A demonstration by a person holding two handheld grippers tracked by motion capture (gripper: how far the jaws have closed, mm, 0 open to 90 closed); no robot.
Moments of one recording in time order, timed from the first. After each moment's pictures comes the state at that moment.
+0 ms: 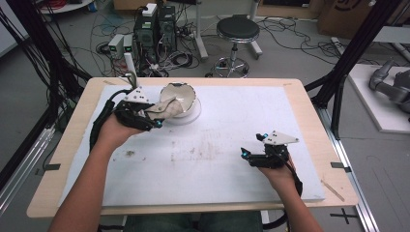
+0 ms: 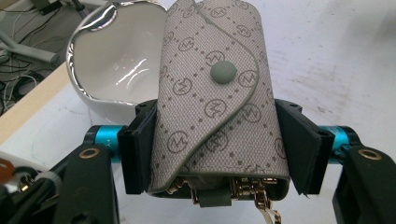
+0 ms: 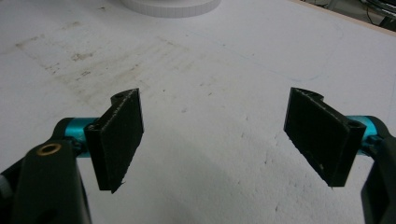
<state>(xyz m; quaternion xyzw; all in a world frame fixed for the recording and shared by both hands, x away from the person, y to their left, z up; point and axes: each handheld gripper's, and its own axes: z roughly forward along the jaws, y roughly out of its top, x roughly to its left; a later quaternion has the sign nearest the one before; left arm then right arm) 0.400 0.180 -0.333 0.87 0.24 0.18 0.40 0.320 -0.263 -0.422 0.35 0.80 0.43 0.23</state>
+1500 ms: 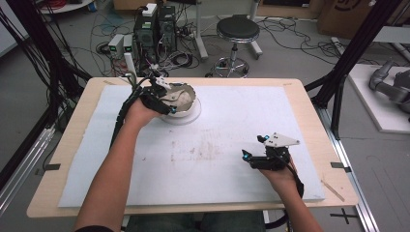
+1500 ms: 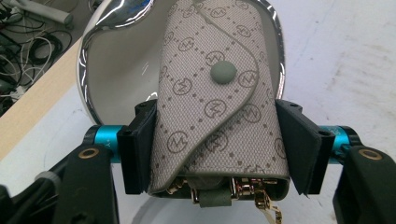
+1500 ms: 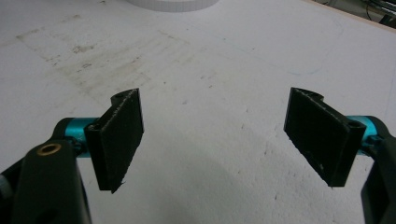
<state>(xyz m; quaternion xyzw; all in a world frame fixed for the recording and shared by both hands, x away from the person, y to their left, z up) 0.480 0.136 -0.358 0.89 0.29 0.19 0.31 0.315 -0.266 -0.424 0.35 0.80 0.42 0.23</state>
